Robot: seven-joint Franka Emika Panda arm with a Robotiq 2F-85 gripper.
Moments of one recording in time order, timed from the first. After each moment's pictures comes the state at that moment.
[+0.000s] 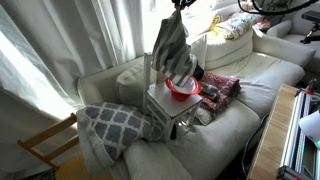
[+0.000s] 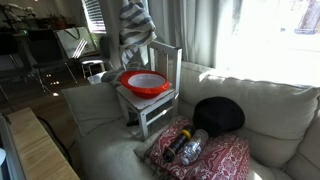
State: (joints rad) arm 0.14 -0.05 0.02 -1.99 -0.02 2.25 1.02
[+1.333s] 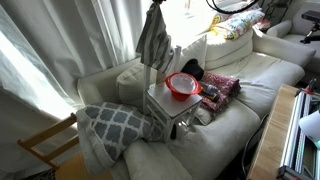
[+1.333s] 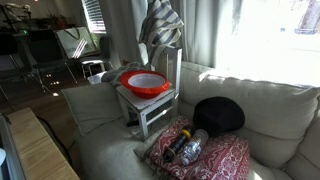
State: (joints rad) arm 0.12 0.32 -0.01 -1.59 -0.22 2.38 0.63
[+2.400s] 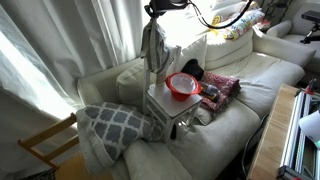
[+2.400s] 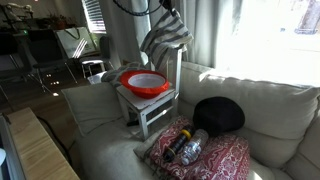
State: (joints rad) arm 0.19 0.53 -0.16 -1.50 -0.32 2.57 0.74
